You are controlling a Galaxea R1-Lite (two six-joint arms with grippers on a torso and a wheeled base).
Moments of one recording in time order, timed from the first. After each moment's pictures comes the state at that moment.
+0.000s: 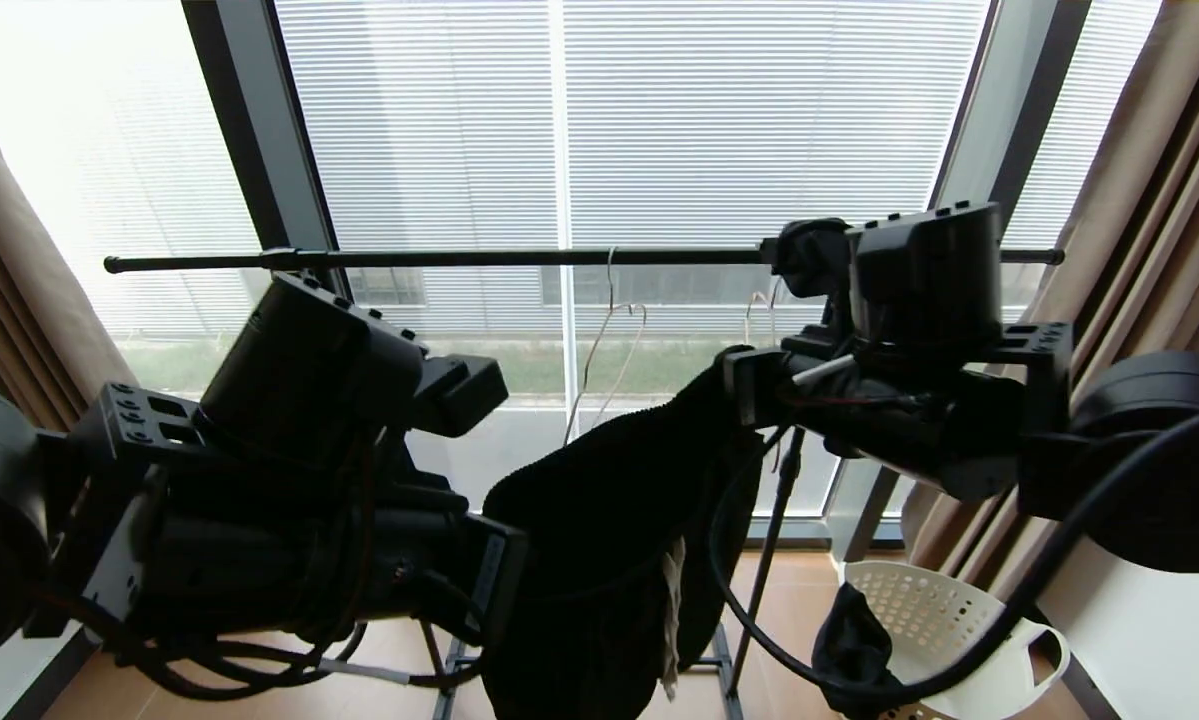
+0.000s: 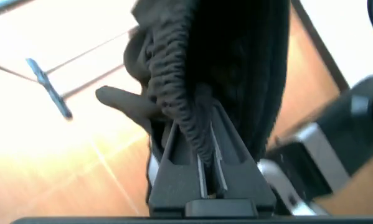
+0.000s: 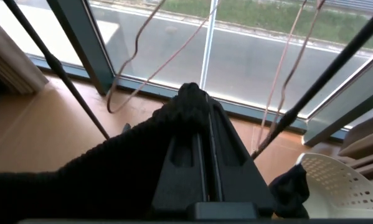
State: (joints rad) left arm -0.74 1.55 -1.04 0.24 -0.01 -0.25; right arm 0.70 1.75 -1.13 -0.22 -0.44 0.19
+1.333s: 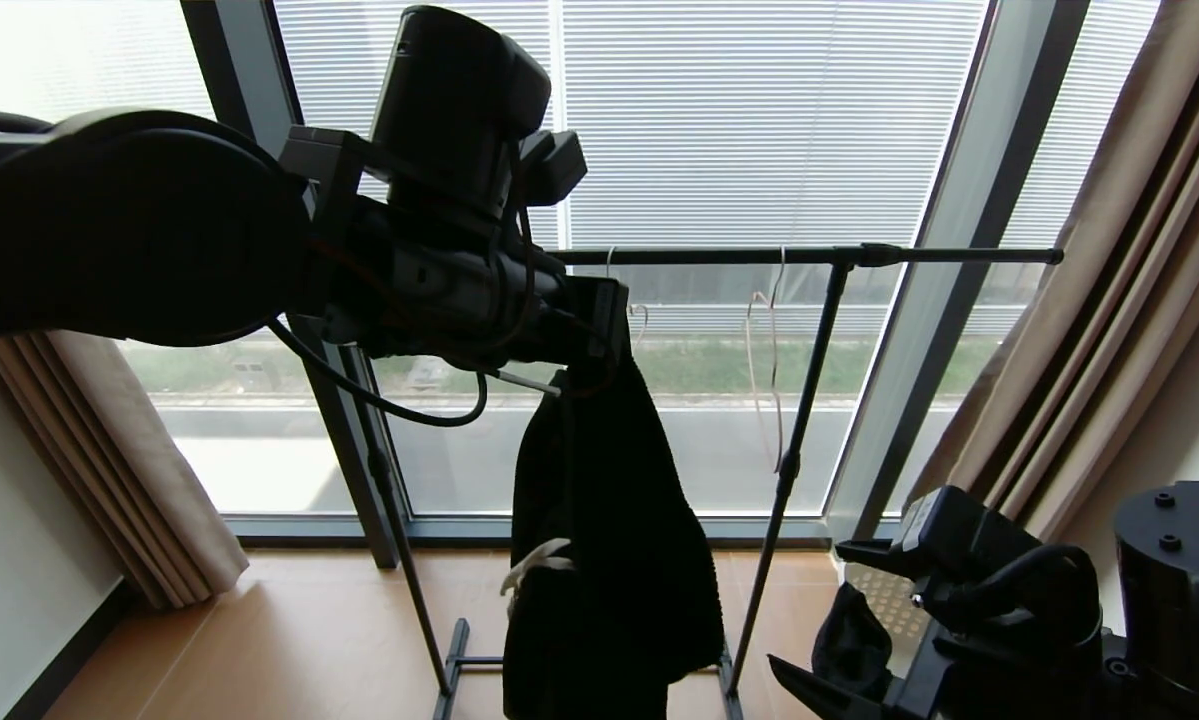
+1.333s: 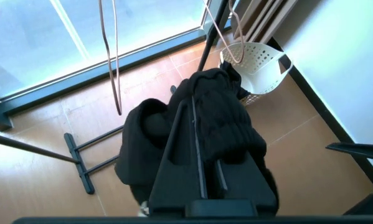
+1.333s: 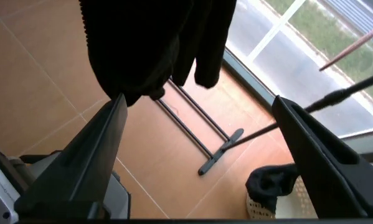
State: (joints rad) left arm -0.71 1.85 -1.67 0.35 0.11 -0.19; right arm 0.78 1.39 -0.45 -0.42 -0.10 -0.13
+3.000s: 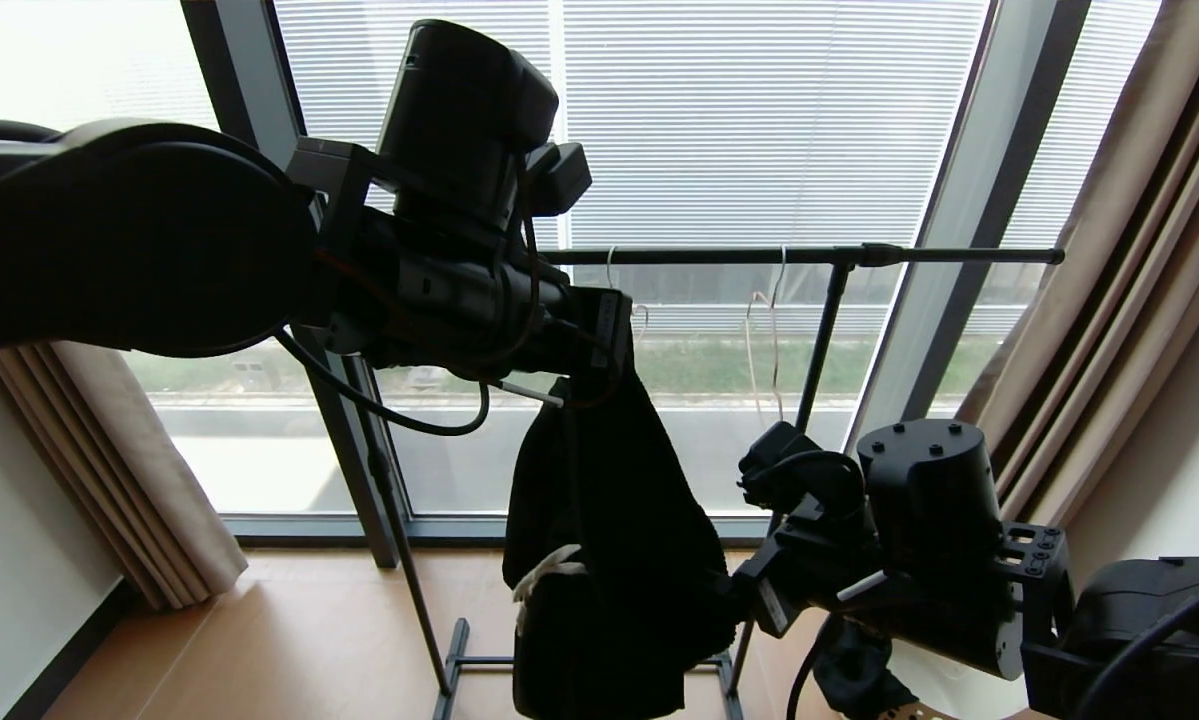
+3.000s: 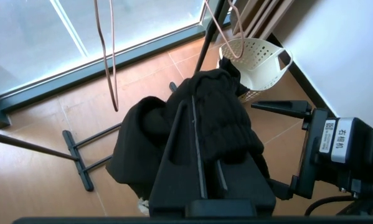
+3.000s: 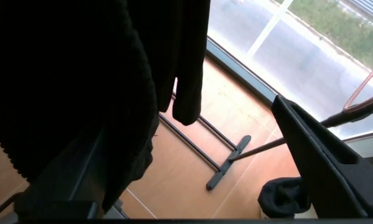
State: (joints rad) left arm -0.72 1.84 -1.66 0.36 0.10 -0.19; right arm 0.68 1.80 -0.63 -0.63 -0.05 -0.08
